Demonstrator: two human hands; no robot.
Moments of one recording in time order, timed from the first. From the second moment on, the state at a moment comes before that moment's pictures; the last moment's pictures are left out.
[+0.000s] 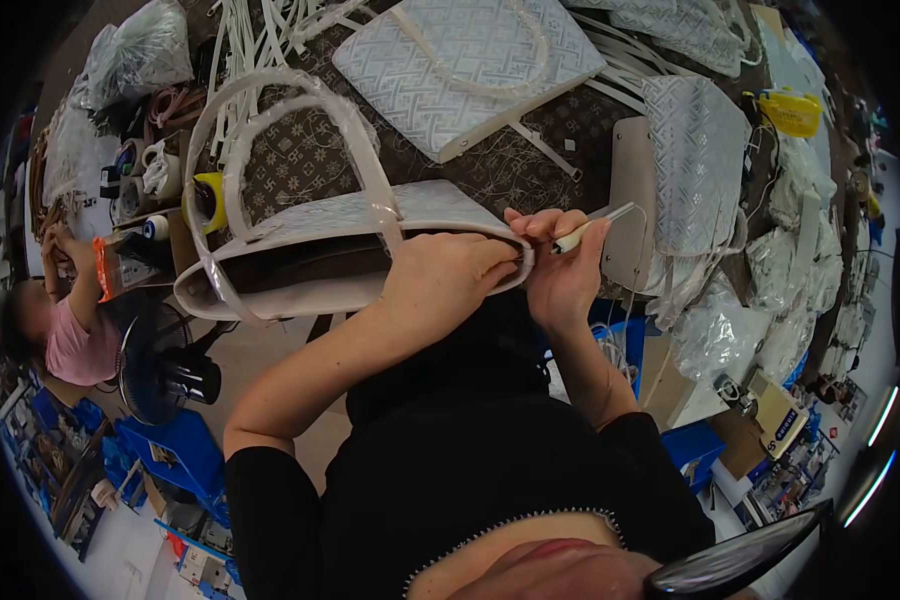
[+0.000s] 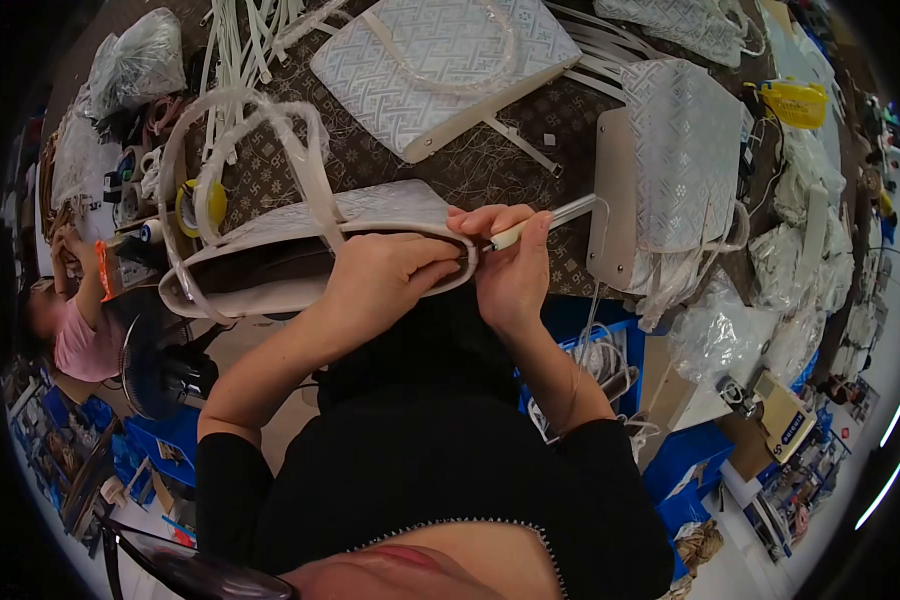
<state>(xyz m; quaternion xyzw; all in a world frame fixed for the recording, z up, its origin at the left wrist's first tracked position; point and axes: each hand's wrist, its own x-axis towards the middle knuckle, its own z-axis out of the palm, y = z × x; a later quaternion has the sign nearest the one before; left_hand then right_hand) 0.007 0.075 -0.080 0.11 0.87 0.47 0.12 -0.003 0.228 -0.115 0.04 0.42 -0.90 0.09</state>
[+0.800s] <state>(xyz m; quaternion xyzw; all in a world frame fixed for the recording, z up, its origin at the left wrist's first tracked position) -0.018 0.070 -0.090 0.10 0.84 0.50 0.16 -0.032 0.238 -0.062 -0.12 0.86 -0.49 0.08</state>
